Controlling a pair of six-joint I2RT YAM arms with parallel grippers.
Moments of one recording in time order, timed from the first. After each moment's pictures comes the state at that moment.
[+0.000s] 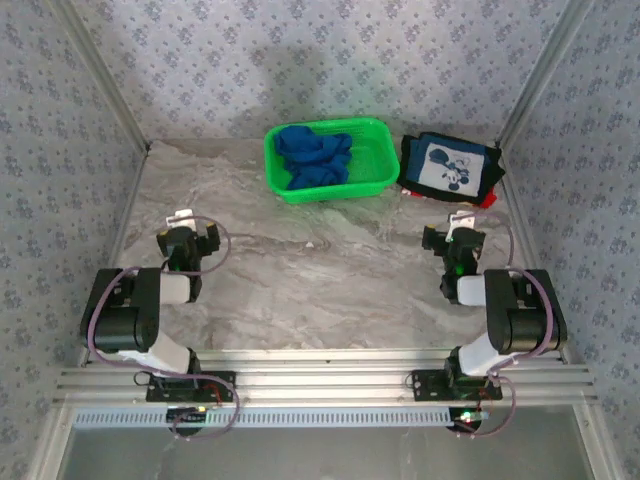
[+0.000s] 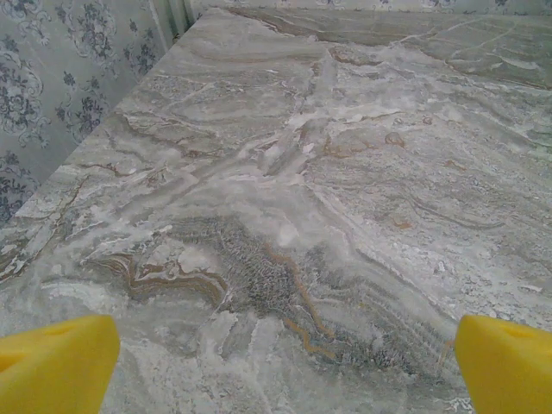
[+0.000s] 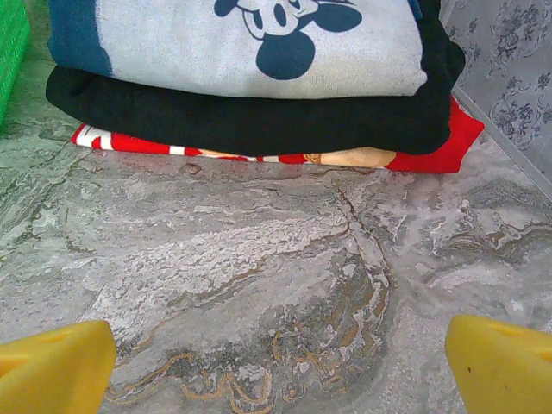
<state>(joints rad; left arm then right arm) -0.01 1.54 0.39 0.75 -0.26 -0.06 -0.01 1.52 0.37 0.76 0.19 0.01</state>
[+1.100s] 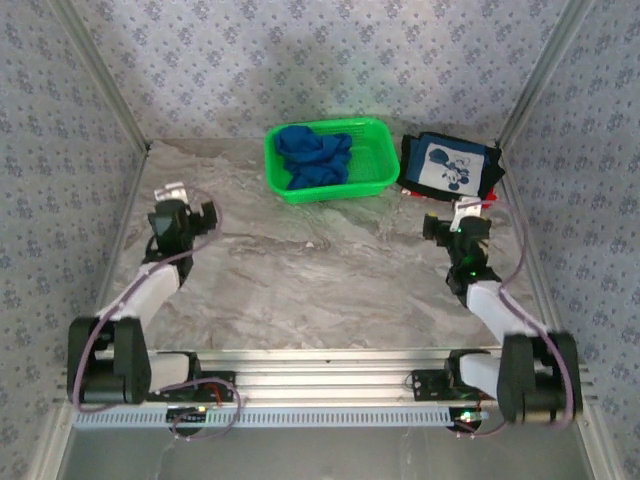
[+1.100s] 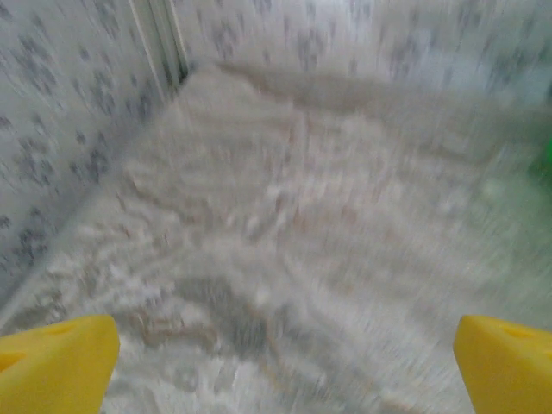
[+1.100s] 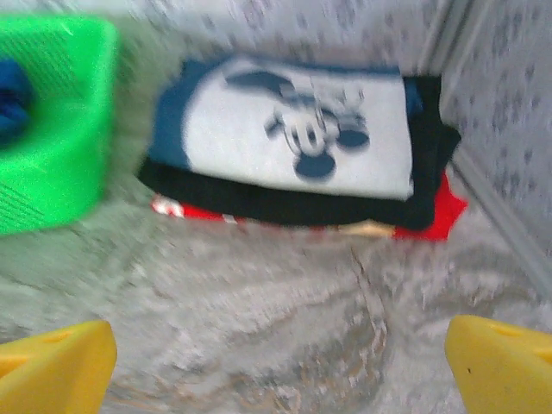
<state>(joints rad) -0.05 1.20 0.70 0.10 -0.25 -0.16 0.04 1.09 0.49 0.26 0.13 0.02</state>
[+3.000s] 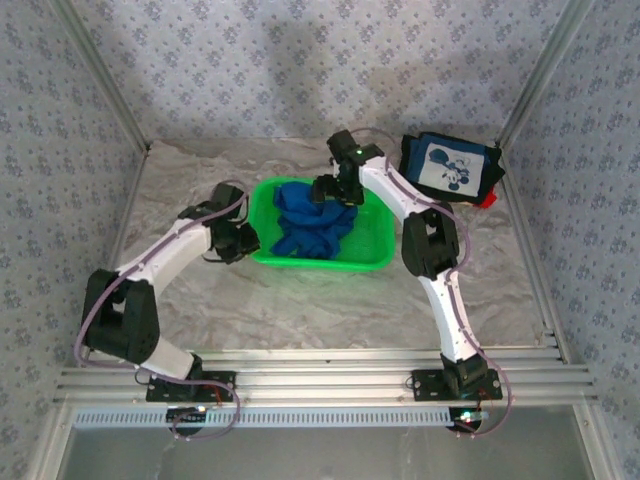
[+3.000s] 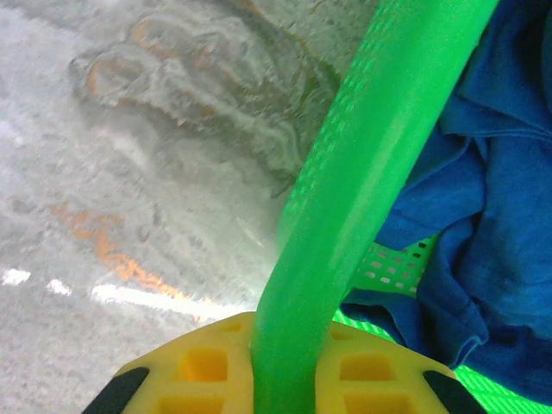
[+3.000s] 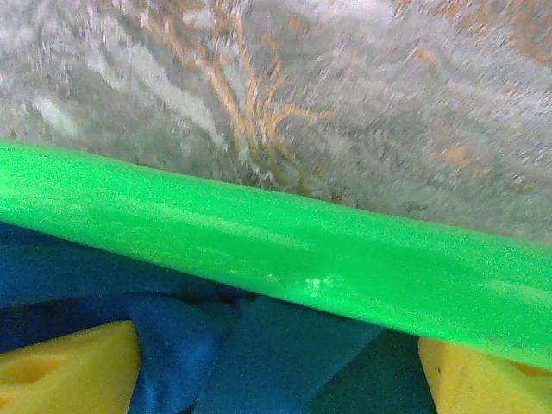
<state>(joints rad) -0.34 1.48 1.04 -0.76 0.11 -0.79 0.48 2.38 2.20 -1.00 -0.15 0.42</state>
